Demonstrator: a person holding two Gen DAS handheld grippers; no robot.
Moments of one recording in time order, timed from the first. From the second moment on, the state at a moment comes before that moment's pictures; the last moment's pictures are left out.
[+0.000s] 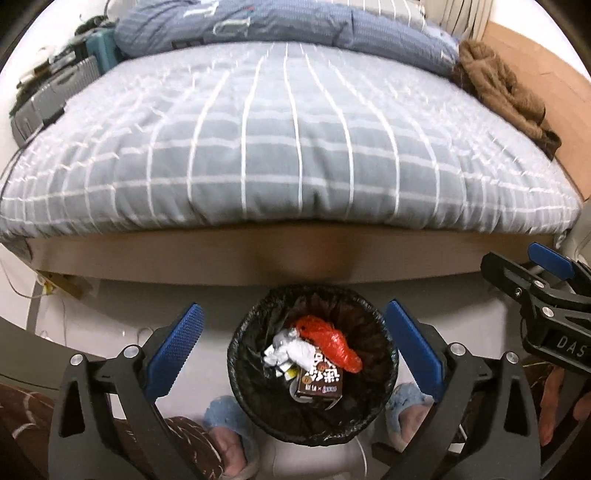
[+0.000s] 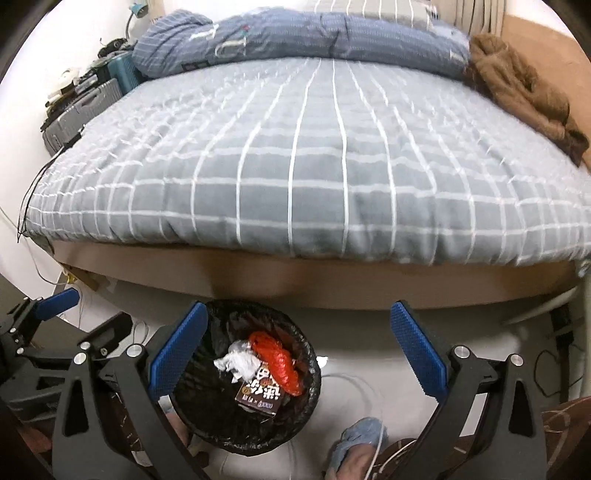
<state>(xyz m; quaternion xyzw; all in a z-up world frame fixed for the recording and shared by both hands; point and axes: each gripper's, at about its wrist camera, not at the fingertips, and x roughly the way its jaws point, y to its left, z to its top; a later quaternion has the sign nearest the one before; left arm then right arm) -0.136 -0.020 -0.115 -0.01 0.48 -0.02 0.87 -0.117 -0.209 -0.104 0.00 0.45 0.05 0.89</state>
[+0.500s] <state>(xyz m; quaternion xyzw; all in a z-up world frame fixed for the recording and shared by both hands) -0.184 -0.022 -0.010 -0.01 0.41 -0.02 0.91 -0.177 -0.205 -0.005 0.00 0.37 0.05 0.93</state>
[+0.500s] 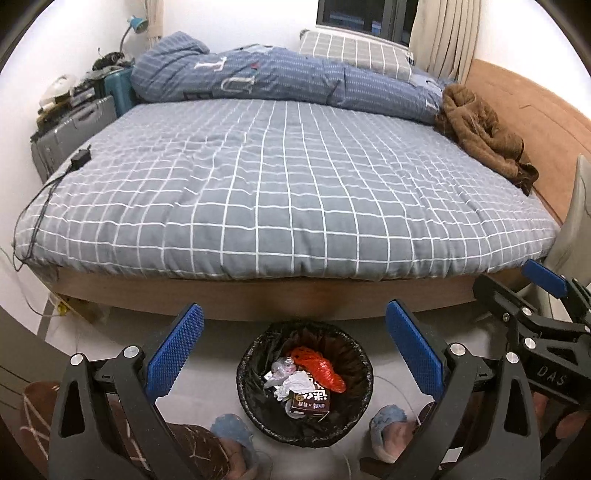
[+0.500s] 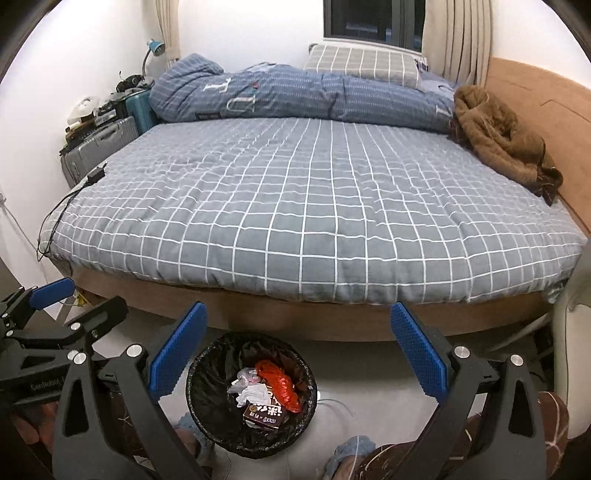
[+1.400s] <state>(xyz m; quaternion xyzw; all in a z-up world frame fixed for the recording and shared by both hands) -0.197 -0.027 -0.012 0.02 0.41 0.01 0.91 -0.190 -0.209 -0.002 0.00 0.37 0.04 0.93</state>
